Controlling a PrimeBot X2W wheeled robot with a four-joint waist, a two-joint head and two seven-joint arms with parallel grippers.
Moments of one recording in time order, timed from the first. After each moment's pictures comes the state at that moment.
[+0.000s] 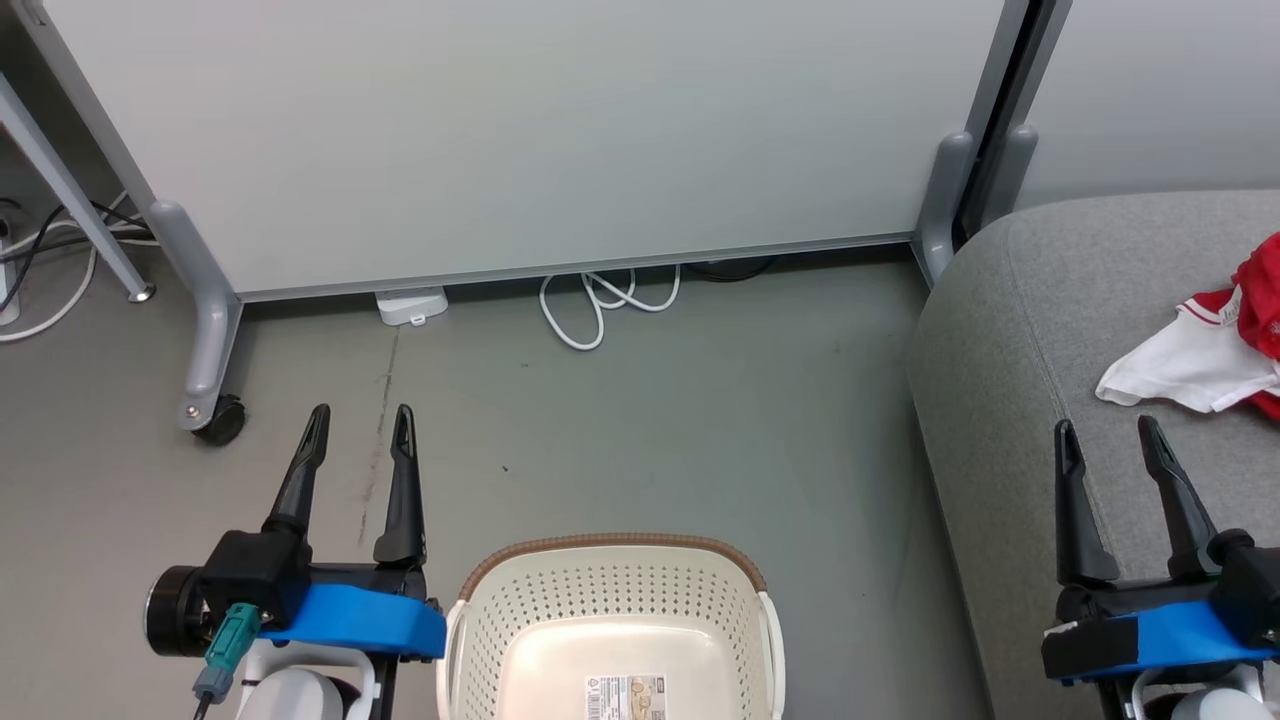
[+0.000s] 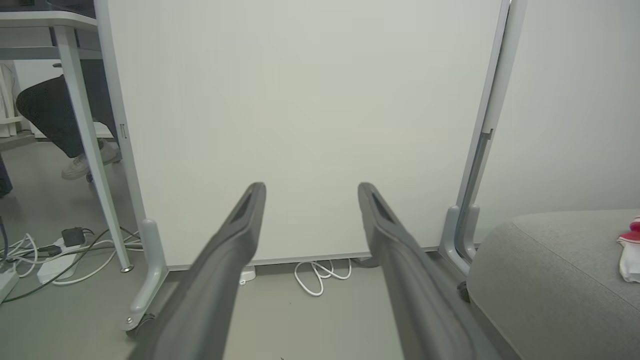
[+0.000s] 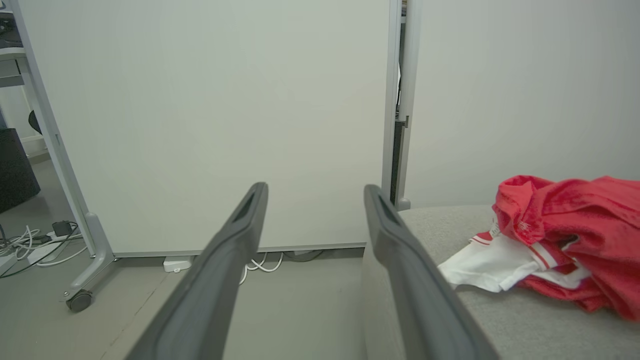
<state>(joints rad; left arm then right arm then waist) -0.13 0.10 -0.12 0.22 -0.19 -0.06 -0.26 -0.06 -0.07 -0.13 0.11 0.10 0.13 -0.26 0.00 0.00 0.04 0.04</state>
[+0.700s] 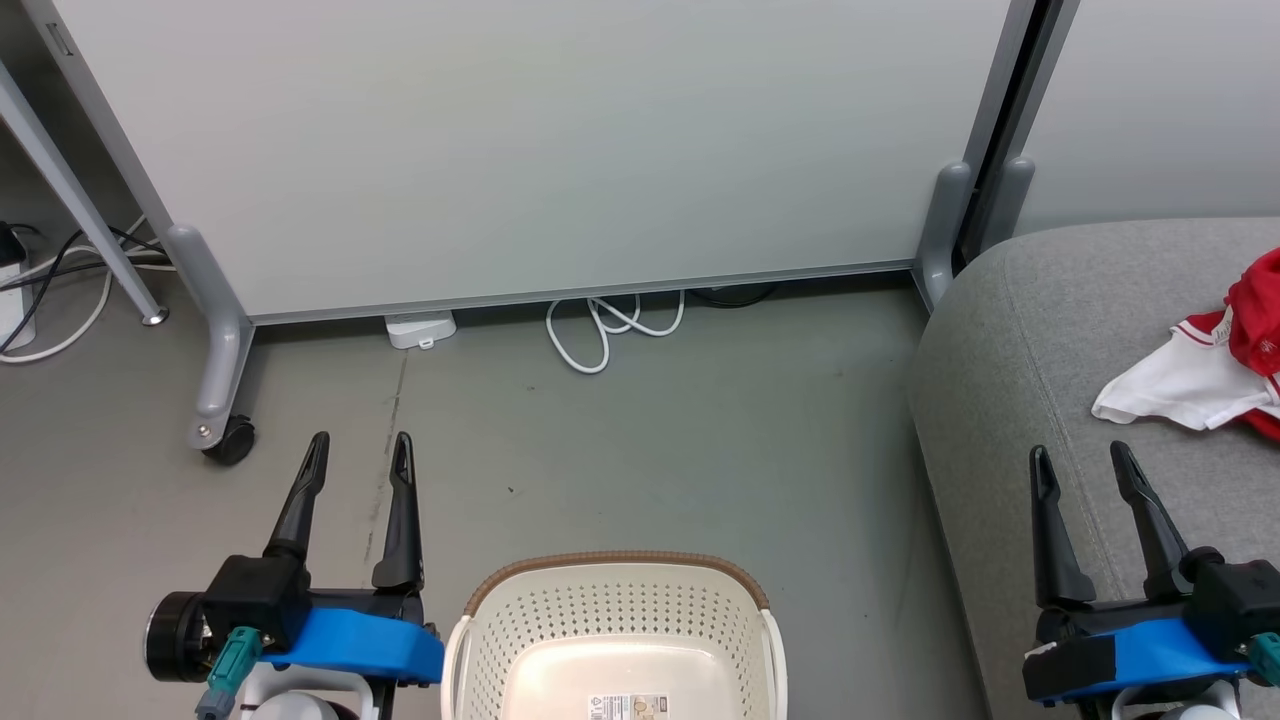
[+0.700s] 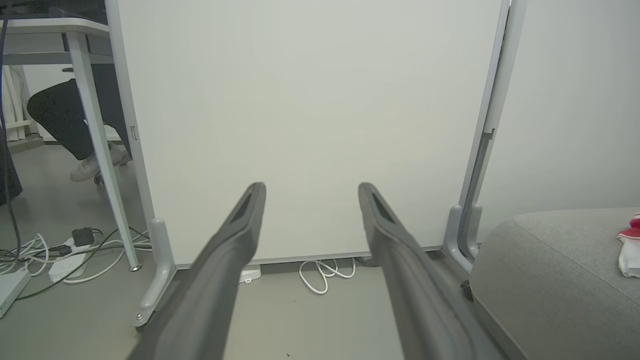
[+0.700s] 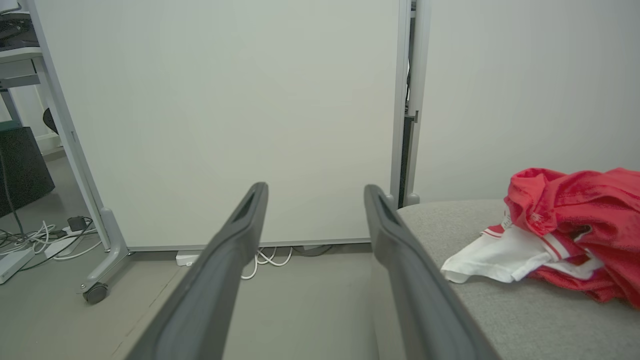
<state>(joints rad) -0.09 0.06 -0.06 0.22 -0.12 -0.11 -0.26 -0.03 -0.05 -0.10 0.13 0.10 0.13 -0.26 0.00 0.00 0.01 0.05</state>
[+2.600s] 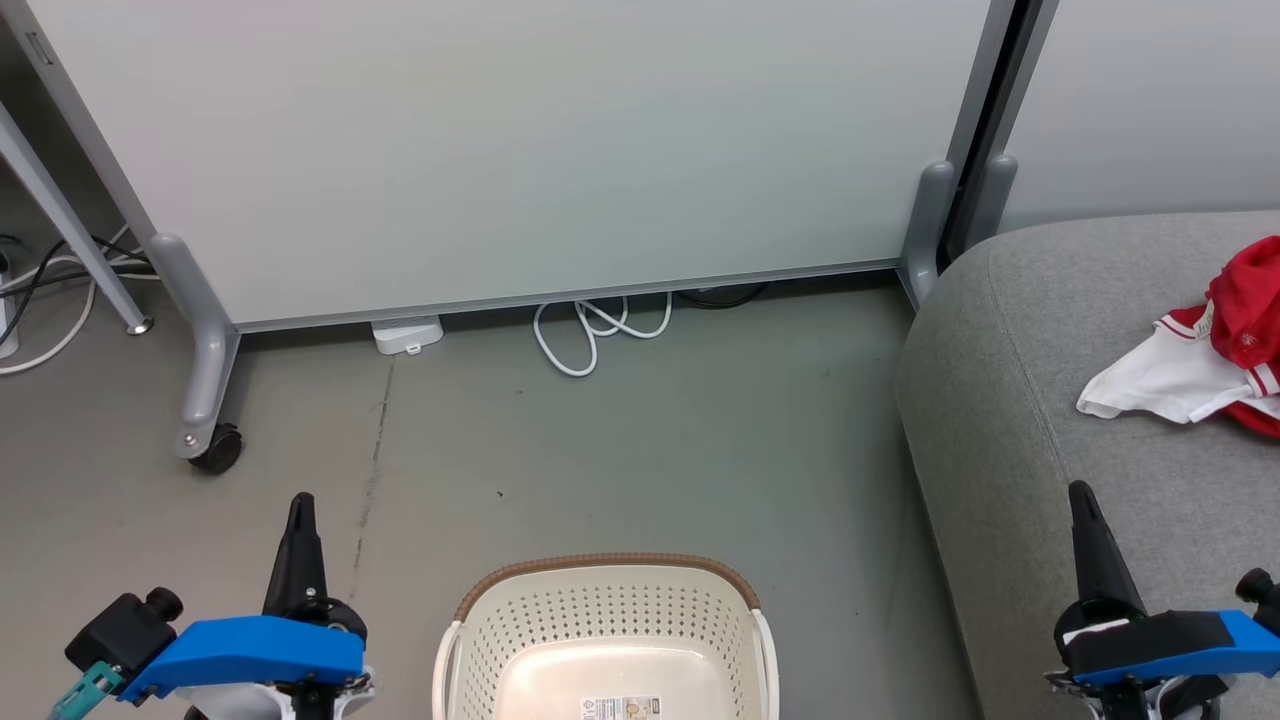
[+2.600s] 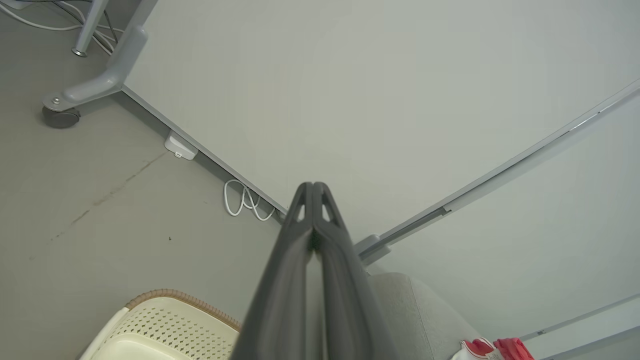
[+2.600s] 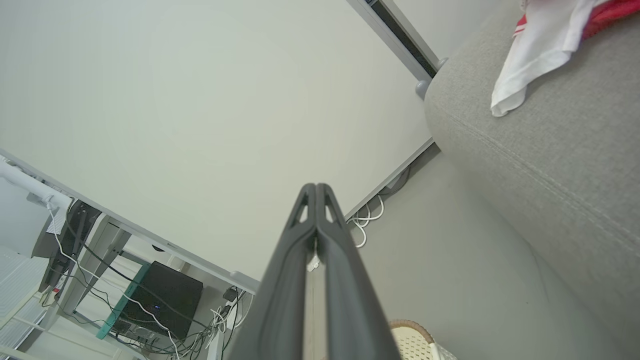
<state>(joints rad) -0.06 0.05 0.03 0.27 -0.89 -0.12 -0.06 -0.04 -0.05 -0.11 0.22 0.87 0.13 -0.07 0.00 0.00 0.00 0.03</state>
